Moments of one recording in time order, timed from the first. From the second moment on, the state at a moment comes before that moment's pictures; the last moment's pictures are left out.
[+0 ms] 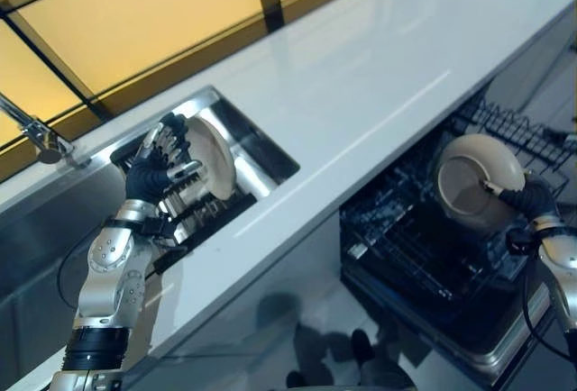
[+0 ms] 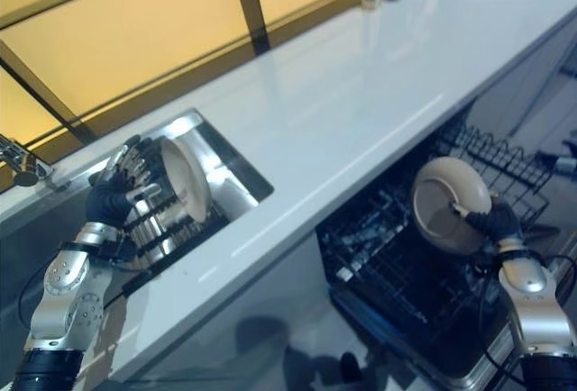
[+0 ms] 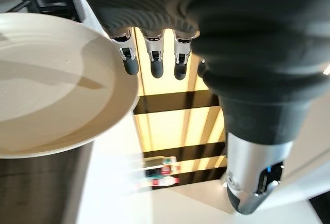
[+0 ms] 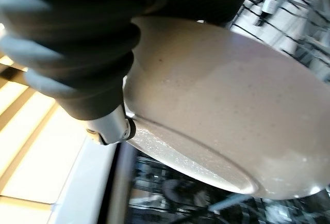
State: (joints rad) left arm -0.16 0.50 0.11 -0.02 -0.58 -0.15 -0.14; right arm -0.09 -0.77 -0.20 0.15 0.25 0.09 0.00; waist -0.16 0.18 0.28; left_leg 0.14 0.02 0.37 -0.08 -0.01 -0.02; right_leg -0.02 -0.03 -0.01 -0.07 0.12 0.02
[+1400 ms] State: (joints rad) left arm -0.27 0.46 -0.07 -0.02 -0.58 -0.19 -0.02; right arm -0.24 -0.81 -0.11 0.29 0.10 0.07 0.16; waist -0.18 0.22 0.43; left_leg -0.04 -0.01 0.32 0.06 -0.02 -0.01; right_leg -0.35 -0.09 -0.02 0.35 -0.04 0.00
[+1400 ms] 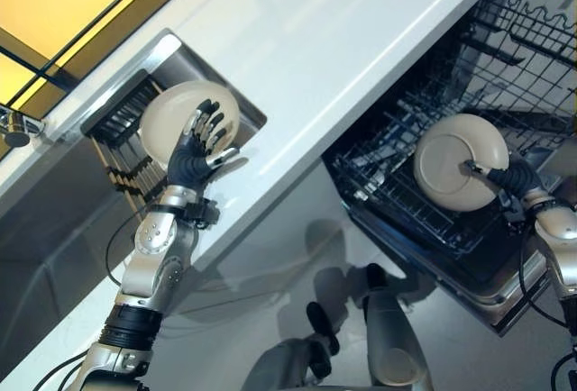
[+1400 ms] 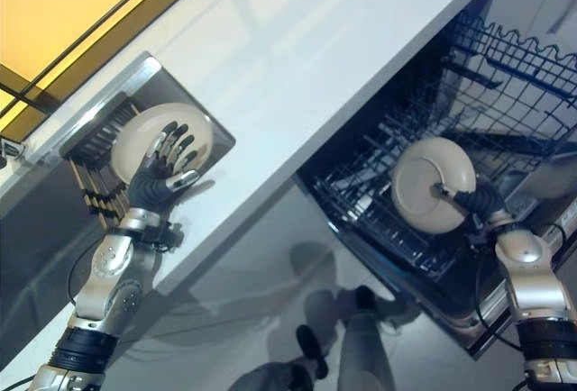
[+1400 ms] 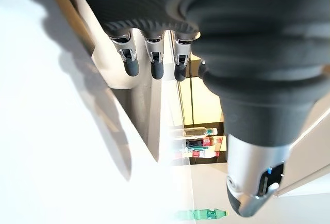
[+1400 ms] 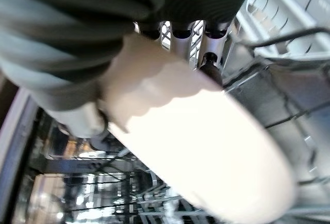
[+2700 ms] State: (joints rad) left arm -0.18 0.45 -0.01 -0.09 -0.61 -0.16 -0.07; right arm -0.08 -0.90 -0.08 0.13 -0.93 0.02 0.13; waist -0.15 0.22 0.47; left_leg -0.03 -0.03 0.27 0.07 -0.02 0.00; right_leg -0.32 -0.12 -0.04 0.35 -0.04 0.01
